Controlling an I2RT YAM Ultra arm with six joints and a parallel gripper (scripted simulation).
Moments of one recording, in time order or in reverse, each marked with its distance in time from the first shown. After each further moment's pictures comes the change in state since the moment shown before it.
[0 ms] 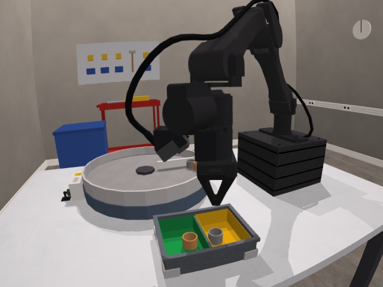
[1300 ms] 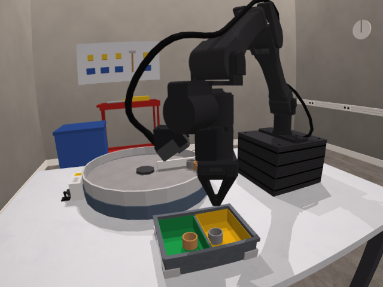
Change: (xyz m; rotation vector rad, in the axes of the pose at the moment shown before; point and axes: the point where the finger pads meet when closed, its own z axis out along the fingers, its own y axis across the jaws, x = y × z) arm 0.001 0.004 -0.002 -0.004 -0.003 -0.004
